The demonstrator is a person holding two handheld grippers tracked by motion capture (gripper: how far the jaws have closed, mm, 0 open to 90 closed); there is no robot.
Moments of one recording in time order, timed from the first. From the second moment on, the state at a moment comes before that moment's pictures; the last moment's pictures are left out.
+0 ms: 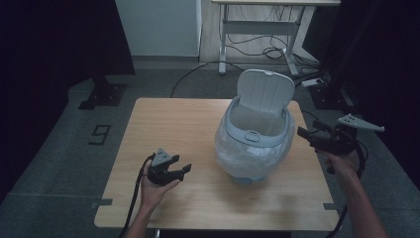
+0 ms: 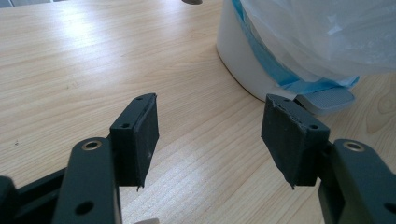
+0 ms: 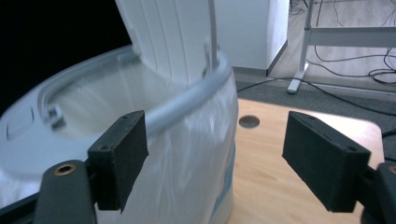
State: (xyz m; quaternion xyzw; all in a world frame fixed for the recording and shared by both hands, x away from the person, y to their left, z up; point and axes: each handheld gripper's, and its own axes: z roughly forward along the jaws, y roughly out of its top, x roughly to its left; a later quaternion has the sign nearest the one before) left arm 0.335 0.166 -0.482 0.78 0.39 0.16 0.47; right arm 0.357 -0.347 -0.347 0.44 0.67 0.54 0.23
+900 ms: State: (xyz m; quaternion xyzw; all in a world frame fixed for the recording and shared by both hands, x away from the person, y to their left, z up) left arm 0.335 0.162 -0.489 0.78 0.39 0.14 0.47; right arm 0.416 -0.308 -0.316 0.43 0.69 0.53 0.23
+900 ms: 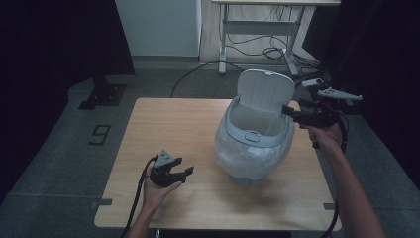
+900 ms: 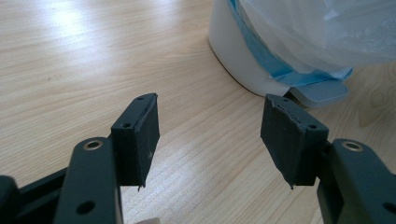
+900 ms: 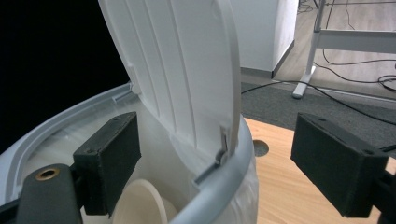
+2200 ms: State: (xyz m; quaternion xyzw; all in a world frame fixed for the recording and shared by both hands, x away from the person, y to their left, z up) left arm 0.333 0.168 -0.490 0.76 0.42 0.13 0.48; right arm 0.390 -0.242 -0.325 0.40 0.75 0.47 0.22
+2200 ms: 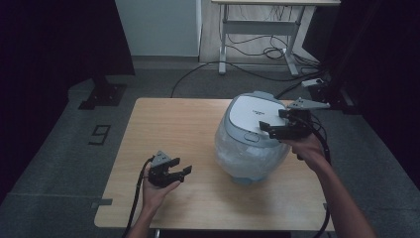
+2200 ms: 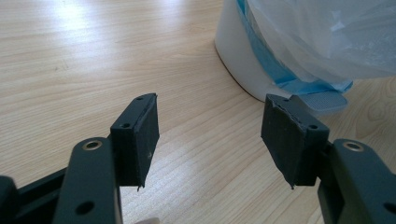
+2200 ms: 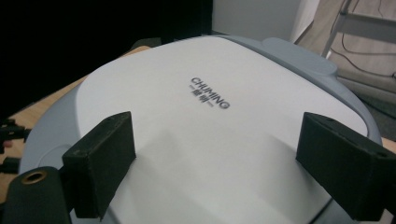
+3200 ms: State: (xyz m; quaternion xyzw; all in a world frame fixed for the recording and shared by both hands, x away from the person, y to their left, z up) left arm 0.332 0.172 -0.498 0.76 0.43 0.13 0.47; right arm 0.375 -0.257 -0.334 0.47 0.69 0.47 0.28
